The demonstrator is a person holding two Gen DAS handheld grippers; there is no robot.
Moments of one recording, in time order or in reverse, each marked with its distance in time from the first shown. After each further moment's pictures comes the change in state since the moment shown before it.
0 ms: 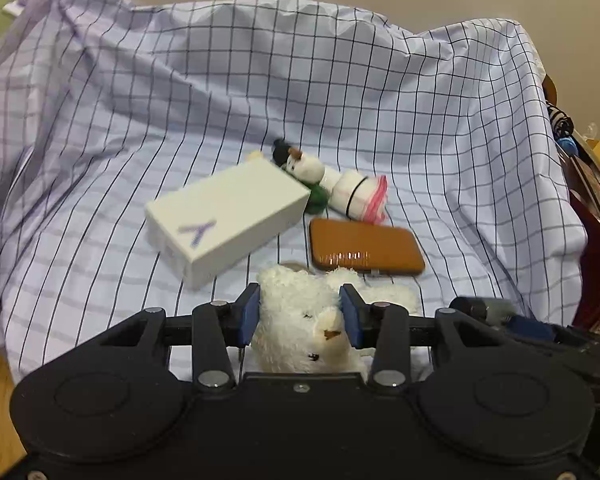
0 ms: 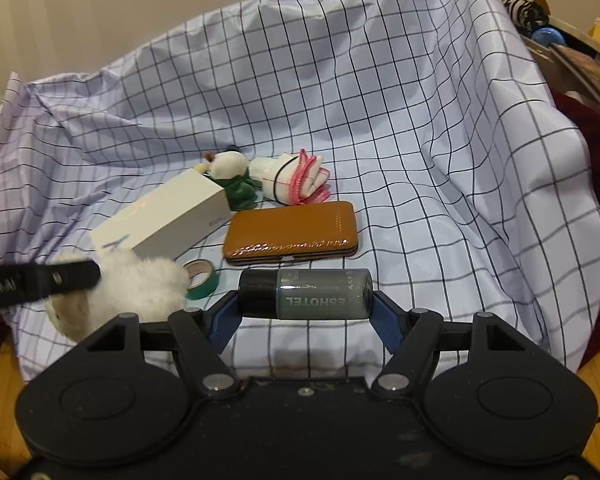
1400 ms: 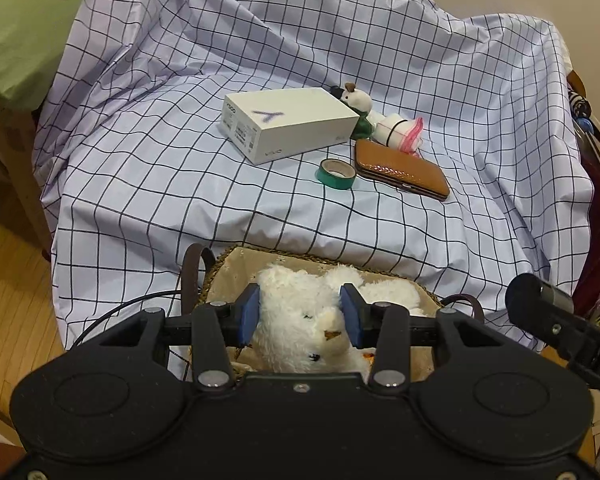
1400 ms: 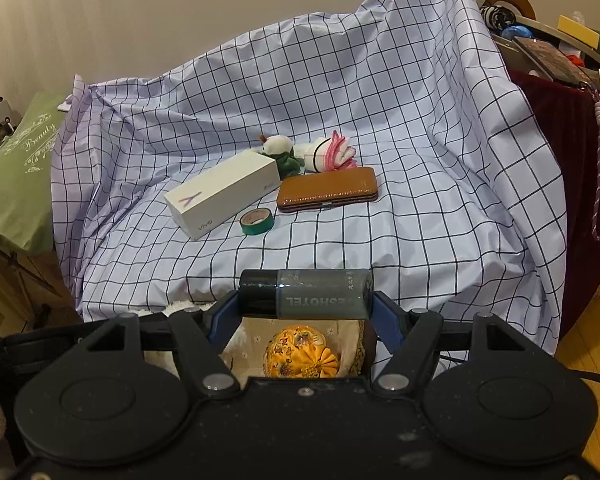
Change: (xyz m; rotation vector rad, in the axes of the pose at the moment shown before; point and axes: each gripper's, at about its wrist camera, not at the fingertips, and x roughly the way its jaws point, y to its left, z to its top) left arm -0.053 0.006 -0.105 -0.145 0.017 0.108; right arm -0.106 0.004 -0.087 0.007 -0.041 0.093
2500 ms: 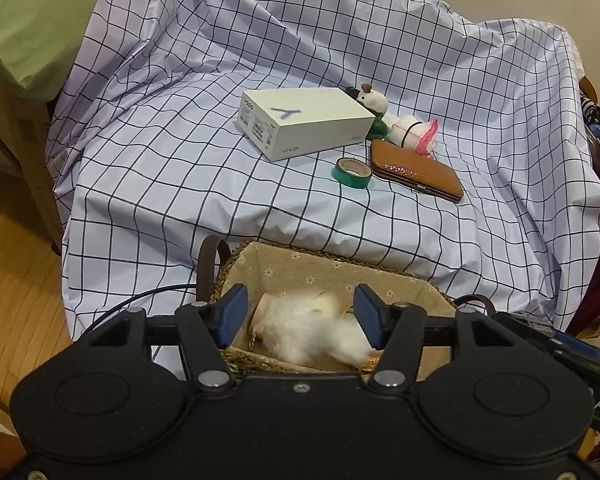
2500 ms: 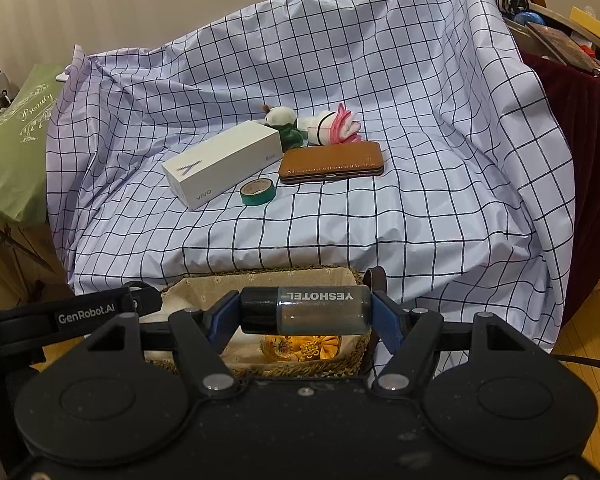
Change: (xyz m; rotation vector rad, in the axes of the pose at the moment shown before) left arm 0.000 0.006 -0.005 -0.025 -0.004 0.027; right arm 0.012 0.007 -0.011 -0.036 0.063 -0.013
